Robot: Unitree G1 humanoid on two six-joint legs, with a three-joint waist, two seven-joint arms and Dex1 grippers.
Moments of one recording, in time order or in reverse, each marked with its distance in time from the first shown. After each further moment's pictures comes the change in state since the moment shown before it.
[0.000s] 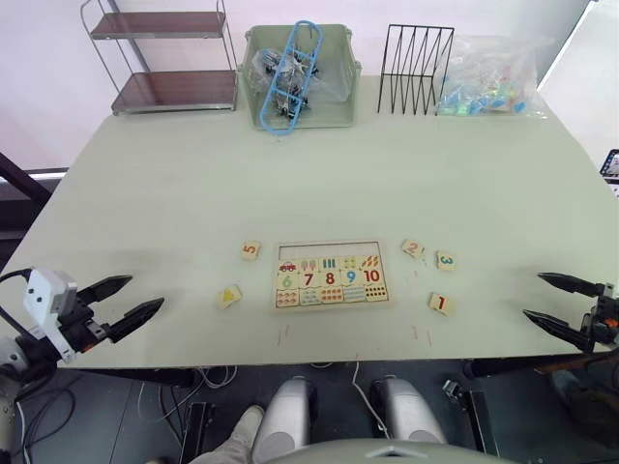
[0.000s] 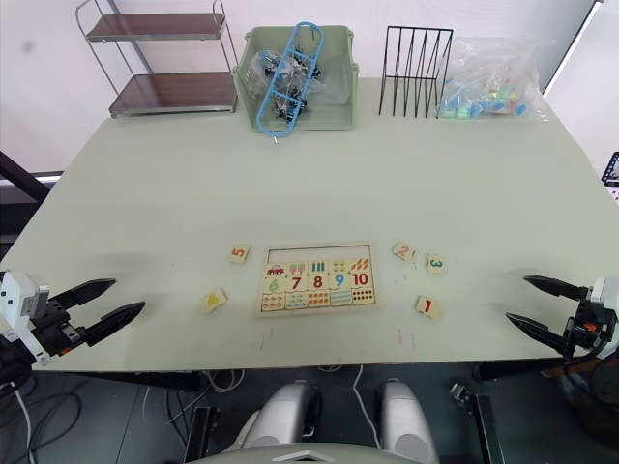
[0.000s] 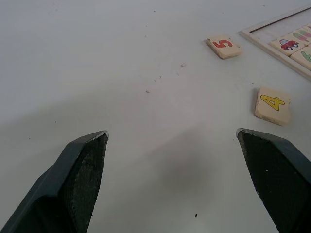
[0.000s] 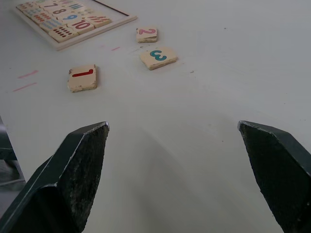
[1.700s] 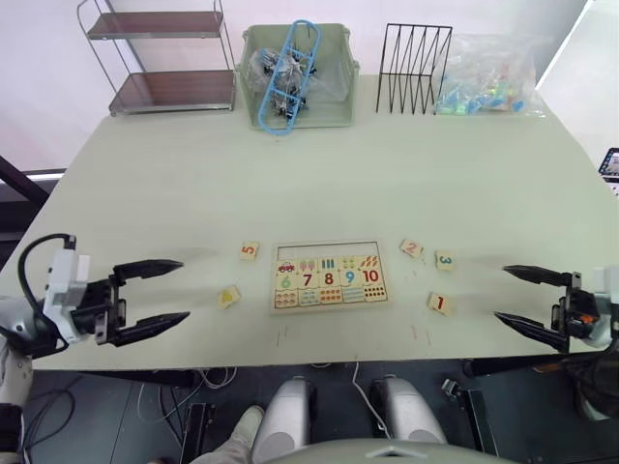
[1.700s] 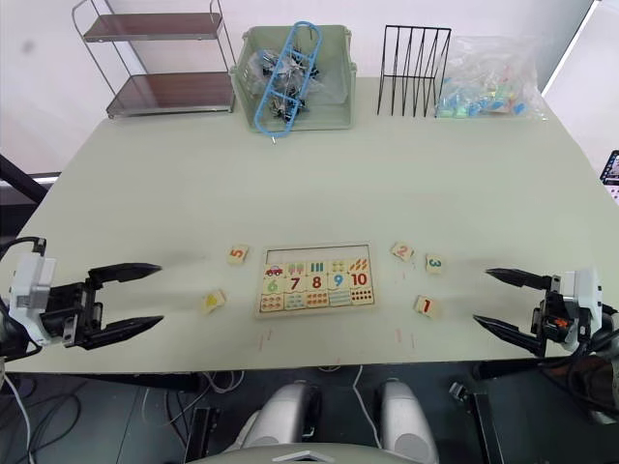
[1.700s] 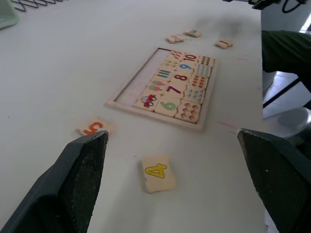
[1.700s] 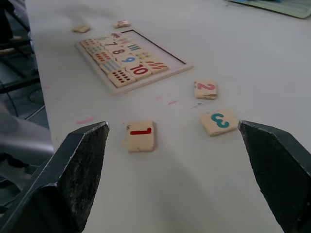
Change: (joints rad) left arm -0.130 0.121 -0.198 0.023 -0.177 -0.219 -0.435; right arm 0.085 0.071 0.036 -0.446 0.036 0.185 -0.043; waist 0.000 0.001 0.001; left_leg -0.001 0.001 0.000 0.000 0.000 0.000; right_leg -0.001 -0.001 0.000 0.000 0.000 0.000
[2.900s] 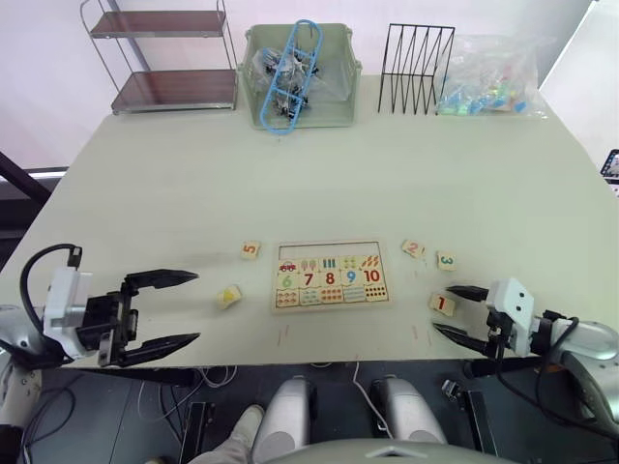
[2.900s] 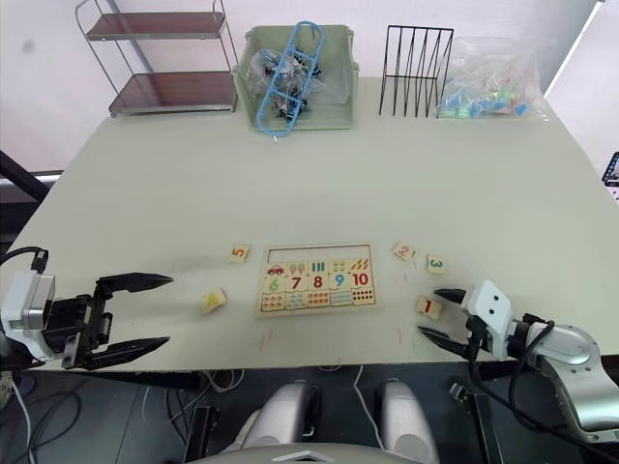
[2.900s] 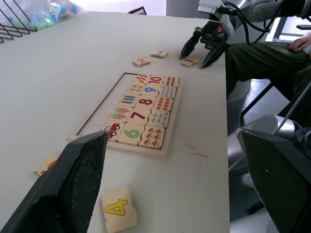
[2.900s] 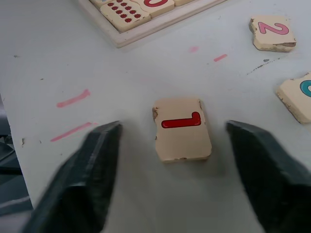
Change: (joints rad) left arm 0.079 -0.012 0.008 -0.157 -0.080 -0.033 -0.002; right arm 0.099 0.037 0.266 -0.333 -0.301 0.183 -0.462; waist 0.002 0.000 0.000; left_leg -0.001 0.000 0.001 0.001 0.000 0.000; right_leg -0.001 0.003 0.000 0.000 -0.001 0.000
